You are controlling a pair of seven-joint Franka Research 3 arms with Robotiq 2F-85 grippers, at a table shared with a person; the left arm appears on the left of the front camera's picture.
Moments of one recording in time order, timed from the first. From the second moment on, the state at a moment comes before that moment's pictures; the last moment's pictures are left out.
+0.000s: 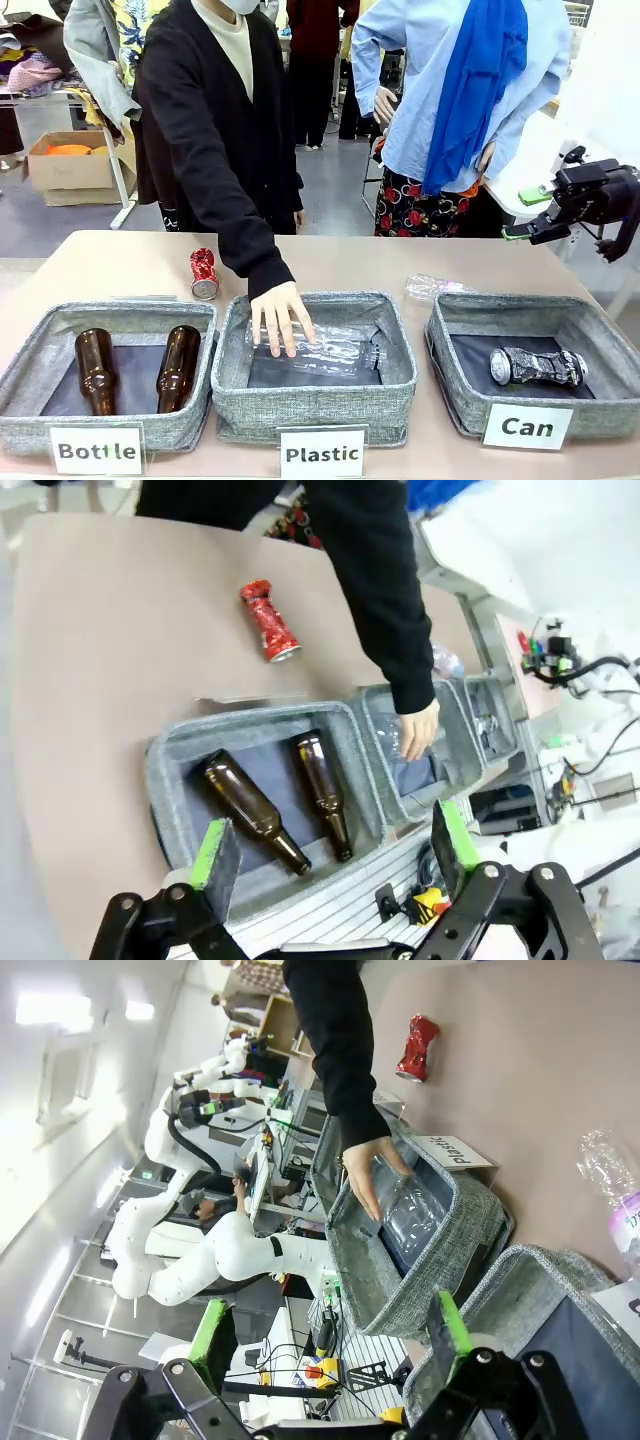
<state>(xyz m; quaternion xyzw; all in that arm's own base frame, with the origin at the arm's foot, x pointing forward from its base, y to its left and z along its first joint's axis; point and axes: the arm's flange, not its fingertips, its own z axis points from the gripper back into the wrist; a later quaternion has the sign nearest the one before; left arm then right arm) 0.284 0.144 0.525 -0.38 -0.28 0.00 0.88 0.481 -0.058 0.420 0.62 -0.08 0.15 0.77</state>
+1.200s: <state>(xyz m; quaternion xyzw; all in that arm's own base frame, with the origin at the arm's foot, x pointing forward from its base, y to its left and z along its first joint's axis) 0.496 -0.040 0.455 -0.14 -0.29 -0.06 0.94 0.481 -0.058 0.420 0.62 -0.08 0.15 0.77</state>
